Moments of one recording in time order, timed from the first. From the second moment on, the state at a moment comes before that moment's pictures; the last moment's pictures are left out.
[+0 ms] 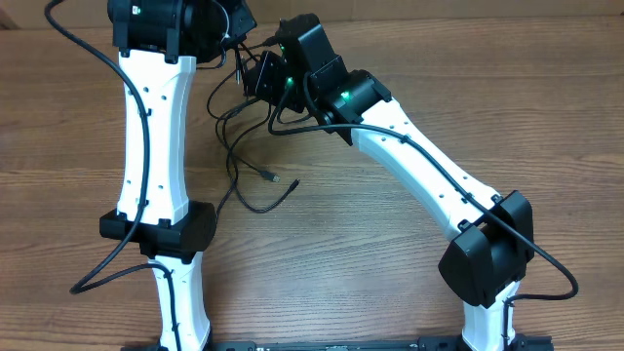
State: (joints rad) left arm -0.20 2.21 2.85 -1.53 0.03 -0.69; right arm 0.65 2.04 1.93 -0.51 -0.25 0.96
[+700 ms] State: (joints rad) left arm 0.13 1.95 2.85 -1.63 -0.02 -0.53; right arm 0.00 1.78 1.93 -0.98 -0.12 0.60
